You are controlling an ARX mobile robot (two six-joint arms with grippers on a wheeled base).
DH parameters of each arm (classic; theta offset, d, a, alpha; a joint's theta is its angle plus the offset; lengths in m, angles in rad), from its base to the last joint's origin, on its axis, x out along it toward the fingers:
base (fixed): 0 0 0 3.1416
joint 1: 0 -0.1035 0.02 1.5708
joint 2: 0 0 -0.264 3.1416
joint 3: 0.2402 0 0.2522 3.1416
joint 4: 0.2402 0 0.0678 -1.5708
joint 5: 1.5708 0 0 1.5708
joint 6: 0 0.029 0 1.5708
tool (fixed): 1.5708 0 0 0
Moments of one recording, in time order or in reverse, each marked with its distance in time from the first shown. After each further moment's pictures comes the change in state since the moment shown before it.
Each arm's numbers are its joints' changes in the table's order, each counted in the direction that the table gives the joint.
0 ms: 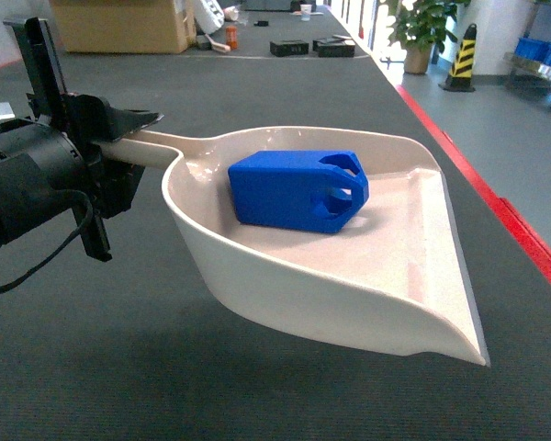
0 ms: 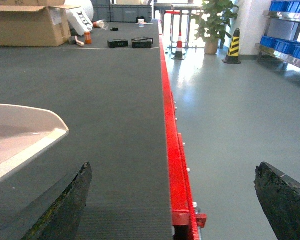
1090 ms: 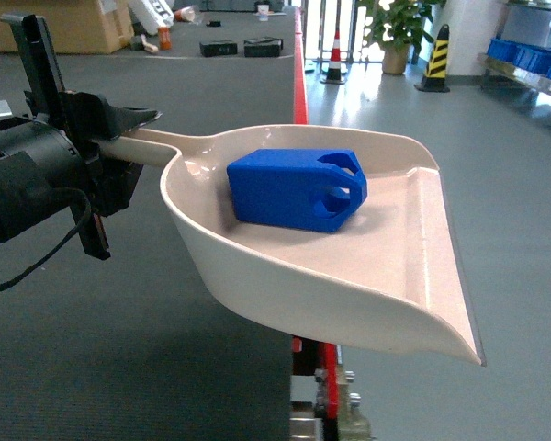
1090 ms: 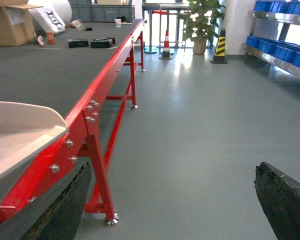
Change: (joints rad) left arm 0.000 0.000 0.001 -0.001 -0.001 0.000; right arm 0.000 0.000 0.000 0.002 0.000 0.000
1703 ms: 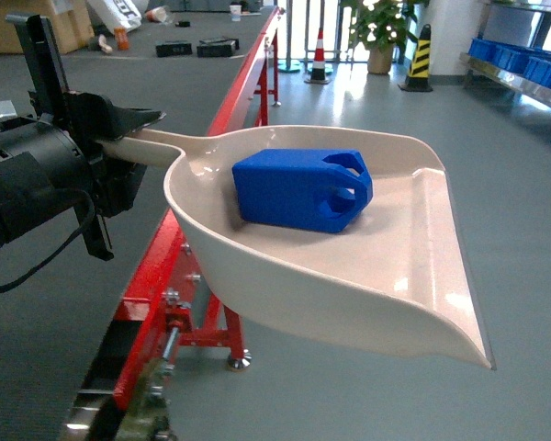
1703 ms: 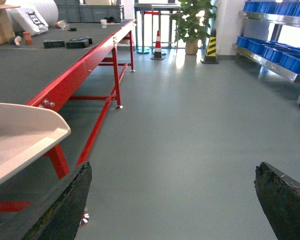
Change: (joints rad) left arm 0.000 0.000 0.000 0.000 0.002 0.000; right arm 0.000 0.000 0.000 -0.002 0.000 0.000
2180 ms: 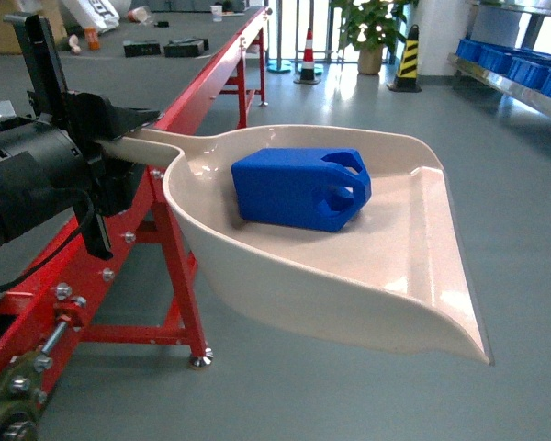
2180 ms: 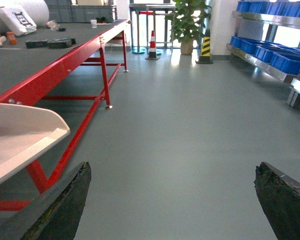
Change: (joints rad) left arm 0.000 0.000 0.000 0.001 0.000 0.000; right arm 0.000 0.000 0.000 -0.001 -0.001 0.000
